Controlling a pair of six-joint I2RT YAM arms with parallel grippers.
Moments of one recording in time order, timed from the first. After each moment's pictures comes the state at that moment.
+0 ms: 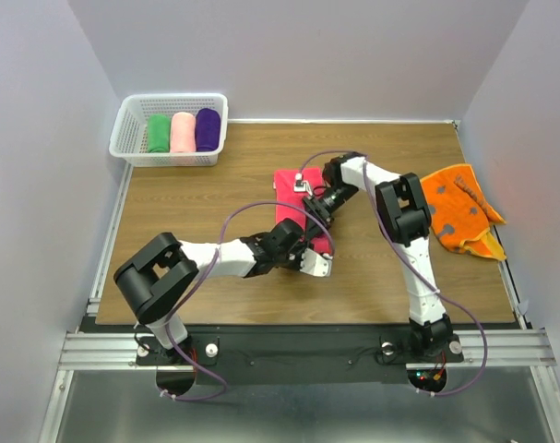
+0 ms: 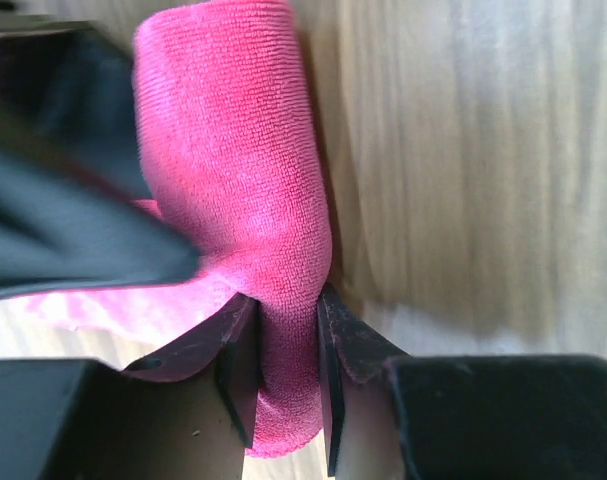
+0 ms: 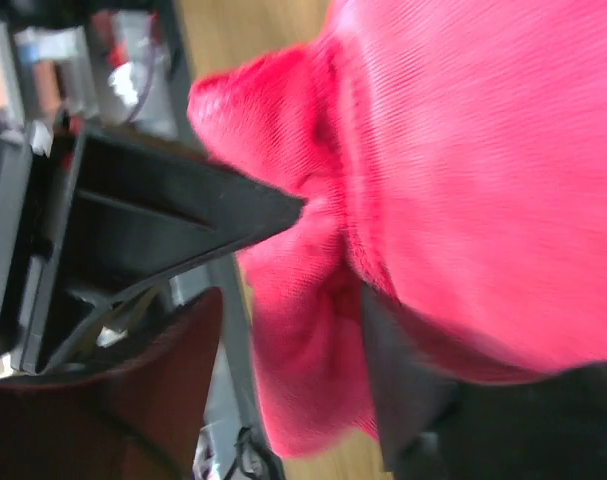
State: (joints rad) left arm -0.93 1.64 0.79 0.03 0.04 0.96; right arm 0.39 2.44 1.87 -1.36 -1.09 -0.65
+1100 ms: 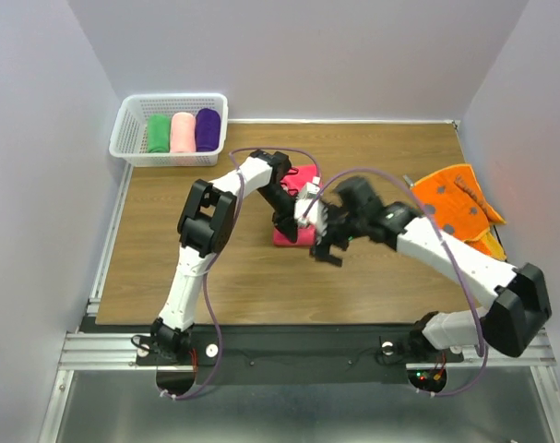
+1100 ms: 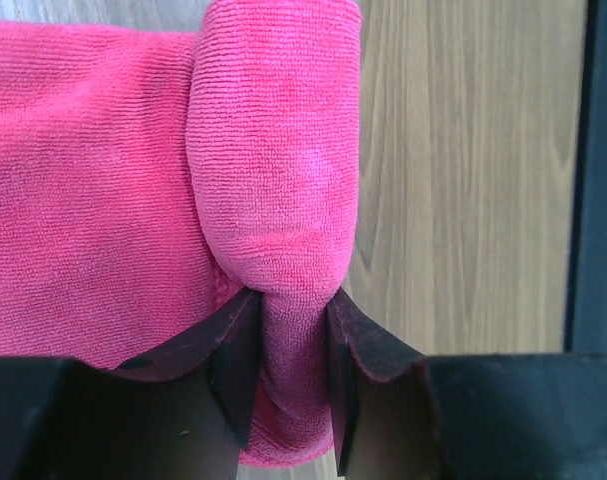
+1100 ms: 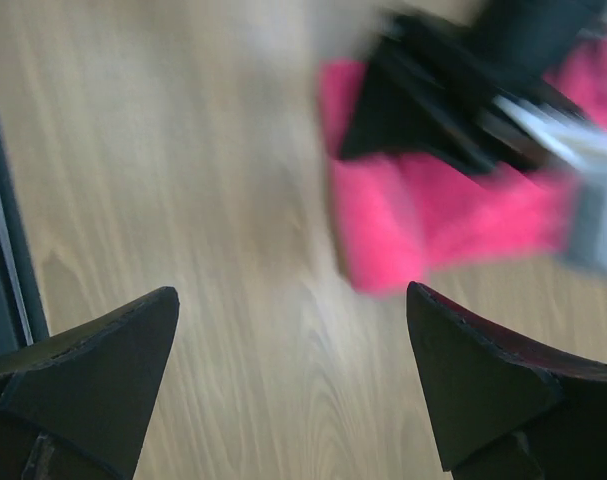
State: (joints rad) left arm -0.53 2.34 1.87 -1.15 0.85 0.96; right arm 0.59 1.31 1.12 -0.65 -0.44 -0.64
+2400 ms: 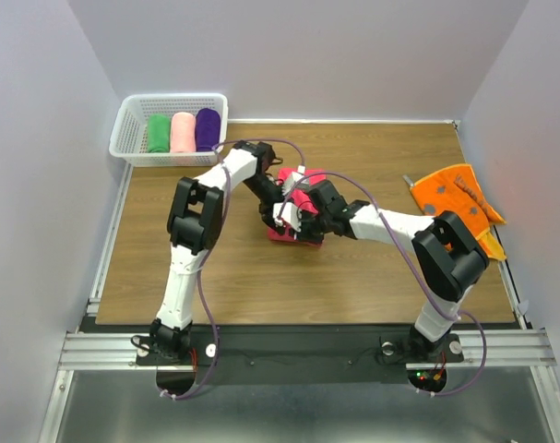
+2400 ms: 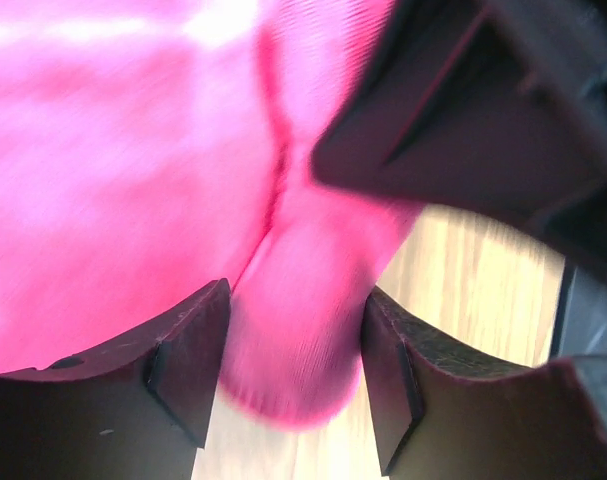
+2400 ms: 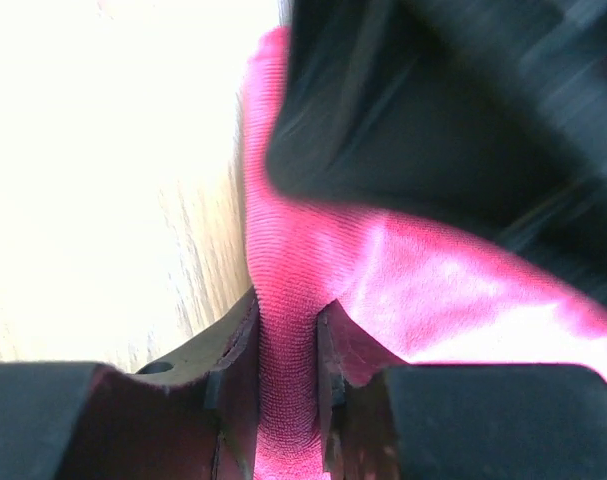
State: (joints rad) left arm -0.46 2.33 1.92 -1.23 0.83 0.95; right arm 0.68 1.76 1.08 -0.23 -0.37 -0.75
